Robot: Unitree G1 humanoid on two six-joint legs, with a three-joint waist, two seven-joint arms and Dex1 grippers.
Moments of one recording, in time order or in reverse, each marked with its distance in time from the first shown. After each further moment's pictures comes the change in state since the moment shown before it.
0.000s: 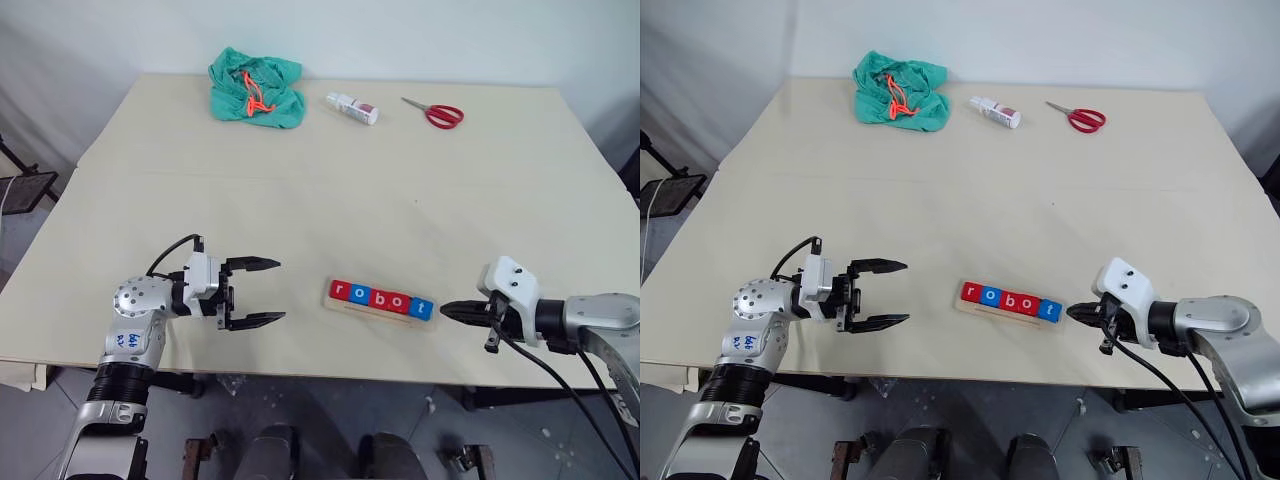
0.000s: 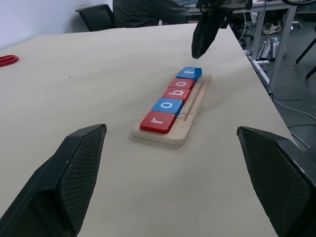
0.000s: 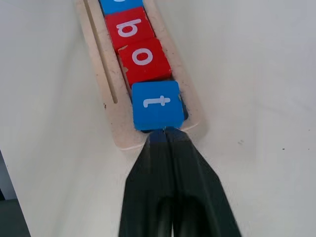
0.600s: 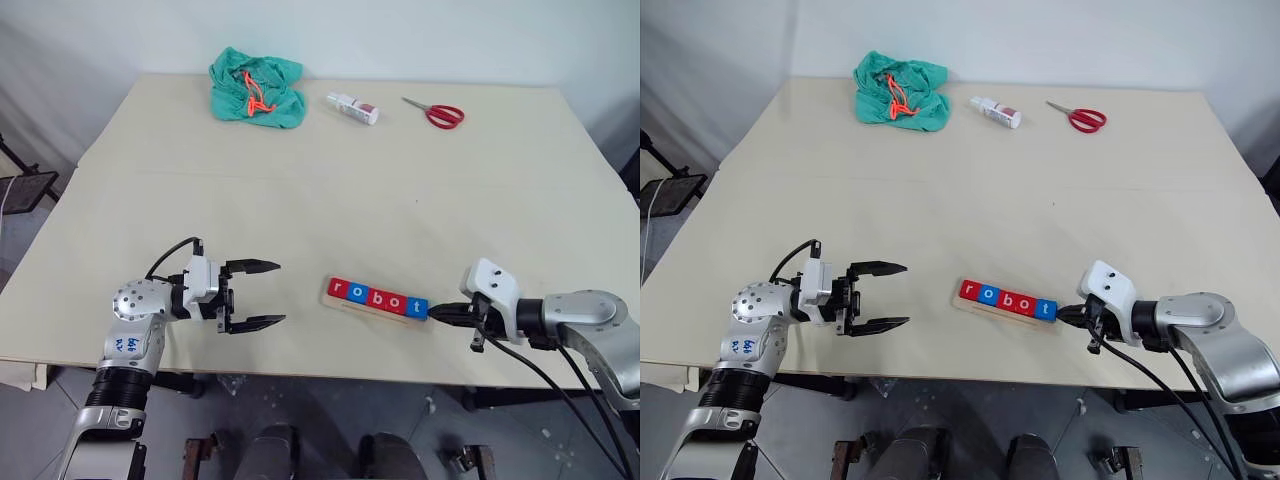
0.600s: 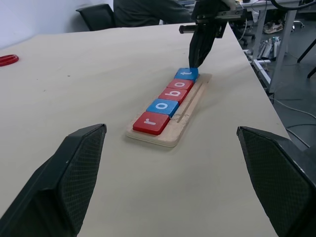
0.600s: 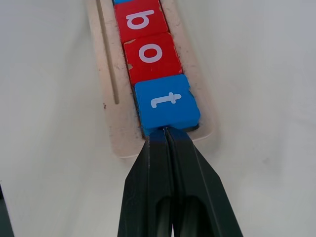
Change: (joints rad) left arm 0.027 0.001 0.001 -0.032 0.000 0.002 0.013; right arm -0.071 0.011 0.102 0.082 -0.013 -0.050 0.000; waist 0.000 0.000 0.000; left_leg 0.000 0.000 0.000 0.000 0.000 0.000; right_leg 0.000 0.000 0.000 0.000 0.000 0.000
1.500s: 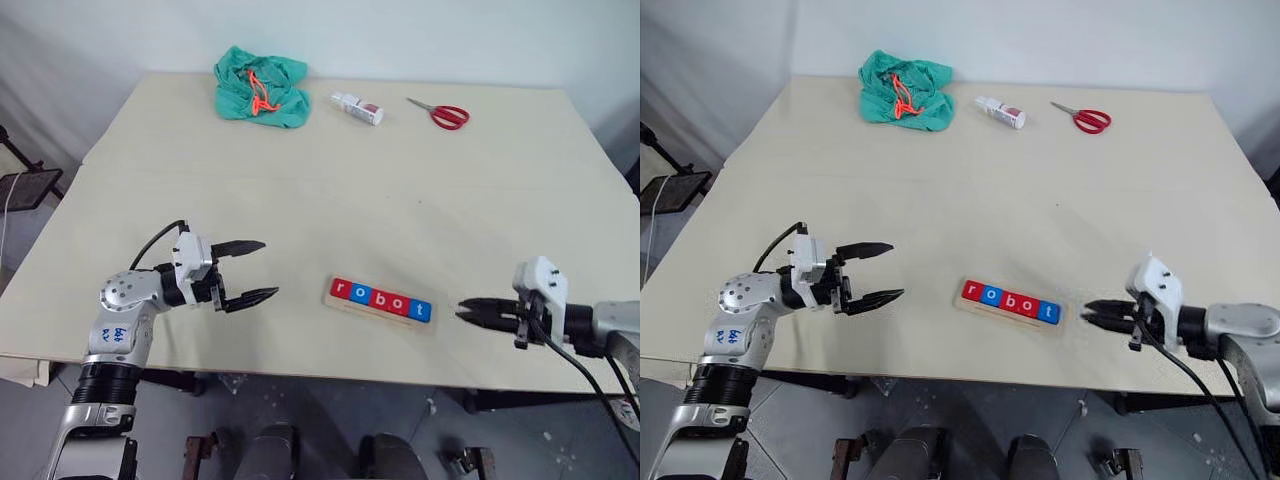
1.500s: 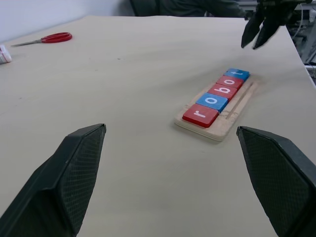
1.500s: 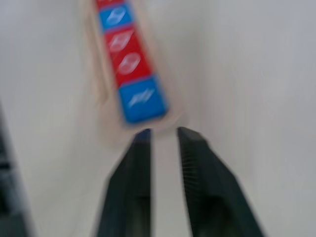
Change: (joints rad) left arm -0.017 0.048 0.034 -0.046 0.002 0.147 0.155; right arm 0.144 -0.006 -0.214 0.167 0.111 -0.162 0.194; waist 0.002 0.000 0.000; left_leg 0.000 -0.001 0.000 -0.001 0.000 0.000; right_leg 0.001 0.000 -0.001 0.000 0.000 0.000
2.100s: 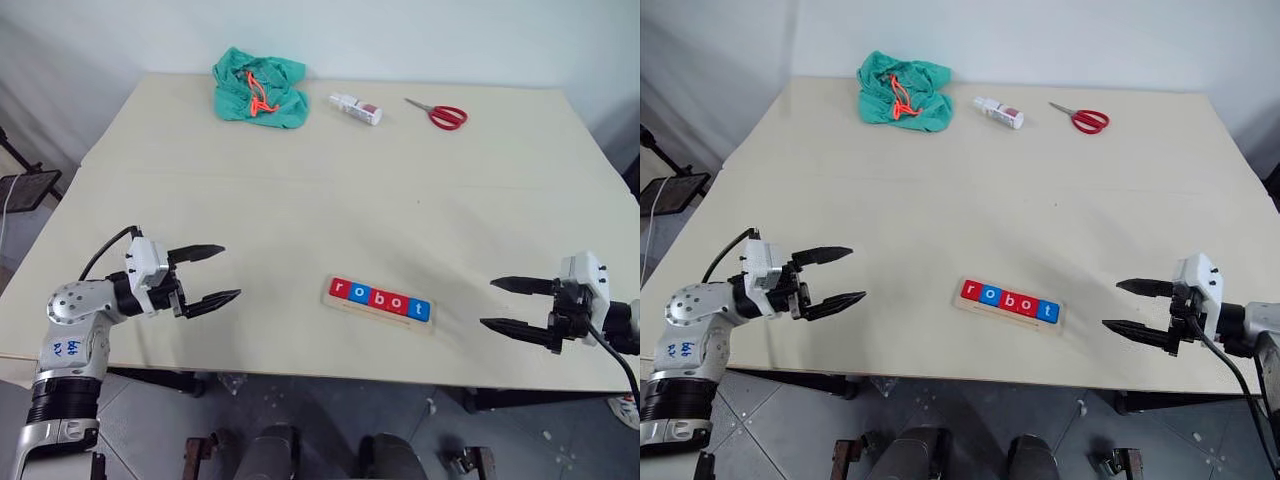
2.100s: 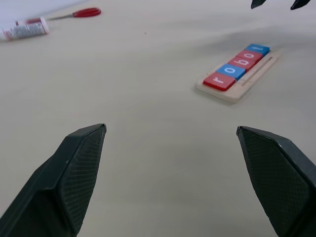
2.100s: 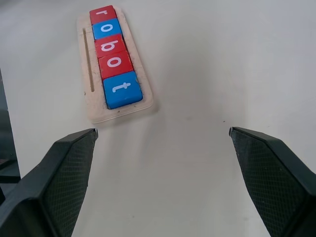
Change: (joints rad) left arm 0.110 0.107 0.132 0.010 -0.025 0.027 -0.029; right arm -0.100 0.001 -0.062 0.311 0.018 -0.242 0.168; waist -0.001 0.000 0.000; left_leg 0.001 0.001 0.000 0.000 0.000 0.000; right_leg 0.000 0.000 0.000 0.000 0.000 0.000
